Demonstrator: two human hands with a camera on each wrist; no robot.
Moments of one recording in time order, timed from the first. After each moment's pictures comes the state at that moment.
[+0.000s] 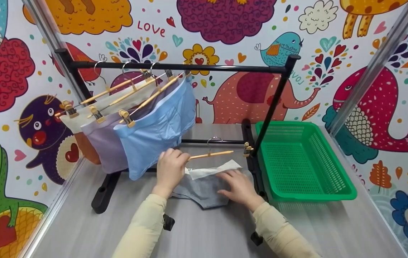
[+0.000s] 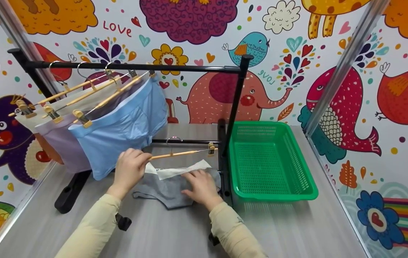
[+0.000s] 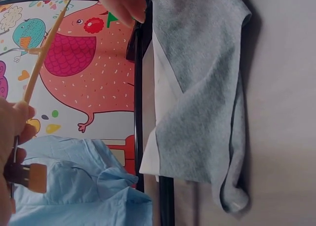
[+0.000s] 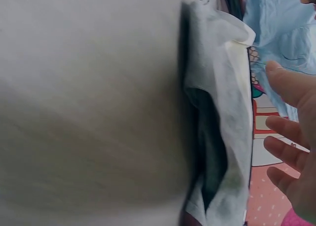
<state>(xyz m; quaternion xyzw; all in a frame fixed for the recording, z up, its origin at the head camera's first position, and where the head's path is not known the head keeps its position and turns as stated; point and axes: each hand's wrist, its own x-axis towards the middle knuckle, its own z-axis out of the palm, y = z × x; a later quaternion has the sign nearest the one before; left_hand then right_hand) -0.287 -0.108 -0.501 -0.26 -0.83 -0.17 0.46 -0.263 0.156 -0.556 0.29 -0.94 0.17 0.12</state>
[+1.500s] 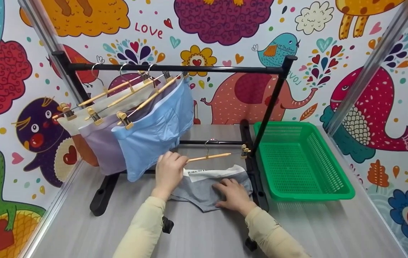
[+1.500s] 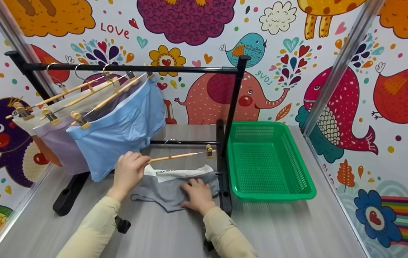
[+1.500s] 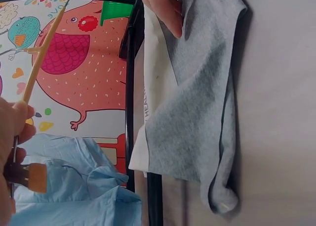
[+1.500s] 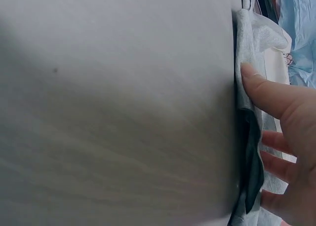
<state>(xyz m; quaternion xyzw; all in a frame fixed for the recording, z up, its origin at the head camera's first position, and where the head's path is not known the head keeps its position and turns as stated) -0.286 -0.108 -0.507 -0.26 -0.83 -0.18 0.45 -0.253 0.147 -0.586 0.26 -0.96 0.13 0.04</state>
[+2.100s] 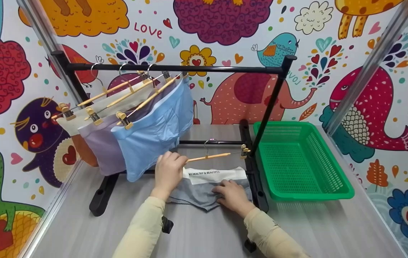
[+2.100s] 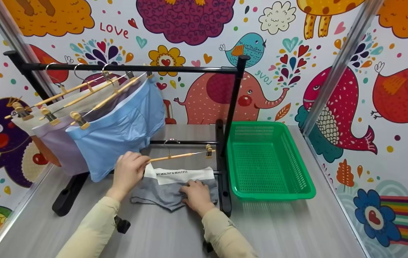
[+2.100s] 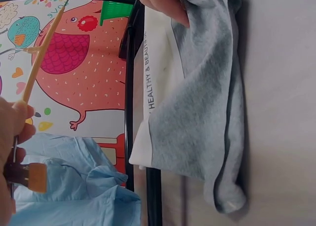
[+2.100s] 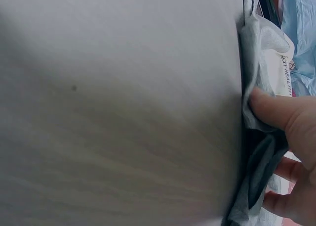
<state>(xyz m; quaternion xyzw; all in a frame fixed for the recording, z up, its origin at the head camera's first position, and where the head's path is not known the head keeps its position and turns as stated) -0.286 -0.108 -0.509 -0.25 -0.84 -0.18 0.44 -0.250 0.143 -0.588 0.27 -0.95 0.12 0.08</state>
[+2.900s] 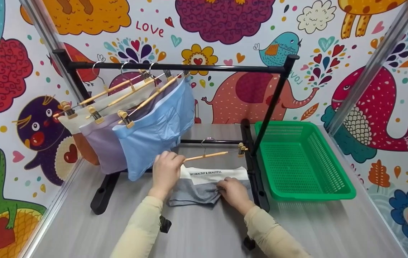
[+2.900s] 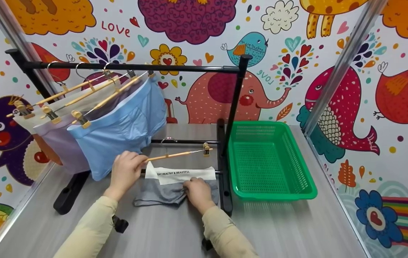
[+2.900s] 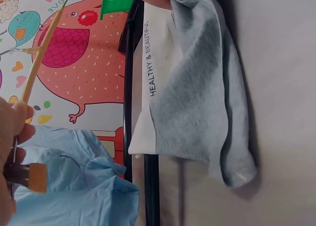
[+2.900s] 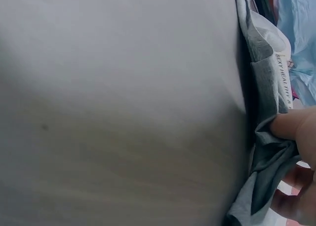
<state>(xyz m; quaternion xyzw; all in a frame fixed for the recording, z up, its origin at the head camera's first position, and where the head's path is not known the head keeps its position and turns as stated) -0.282 -0.118 -0.507 -0.24 -0.85 -0.18 0.44 -0.259 0.141 -0.590 0.24 -0.94 0.19 0.15</state>
